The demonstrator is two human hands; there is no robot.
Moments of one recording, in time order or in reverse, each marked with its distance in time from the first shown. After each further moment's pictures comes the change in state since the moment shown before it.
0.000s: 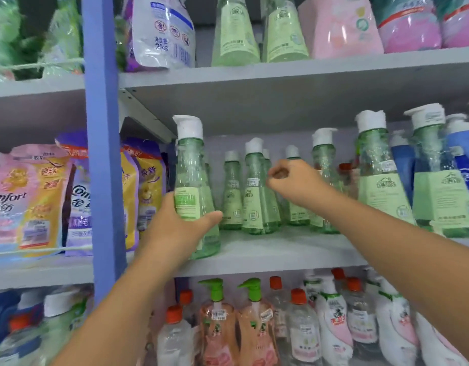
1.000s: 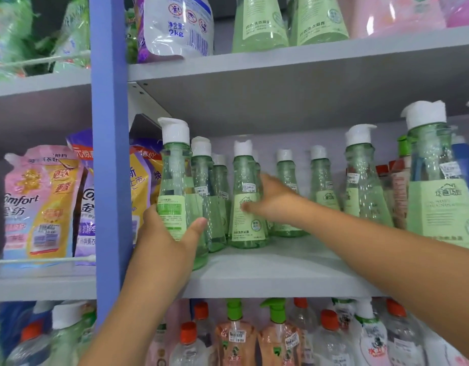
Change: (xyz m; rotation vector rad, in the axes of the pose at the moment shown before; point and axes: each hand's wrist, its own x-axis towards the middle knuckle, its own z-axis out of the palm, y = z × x) left_hand 0.012 -0.032 -0.005 0.103 0.232 -0.027; right_hand 0.044 -0.015 0.080 -0.043 -0.322 -0.061
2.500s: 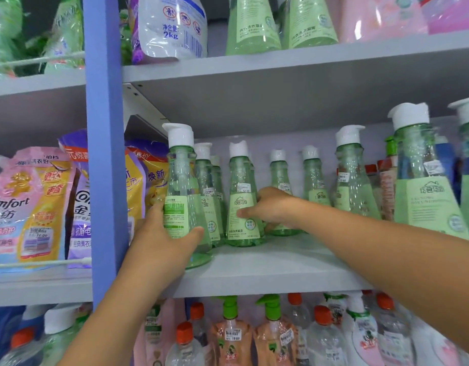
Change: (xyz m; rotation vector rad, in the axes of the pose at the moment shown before) left_hand 0.007 0.003 -0.008 -0.091 -0.142 0.061; right_hand 0.017 0.025 0.012 0.085 -0.083 0.236
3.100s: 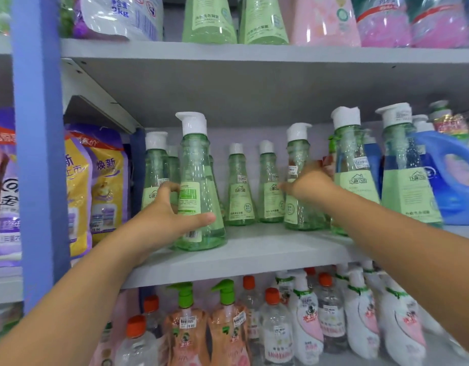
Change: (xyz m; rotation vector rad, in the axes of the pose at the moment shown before) left_hand 0.018 0.035 0.041 -0.103 -0.446 -0.009; right_hand -0.075 0.053 -0.095 -0.043 0.491 0.327
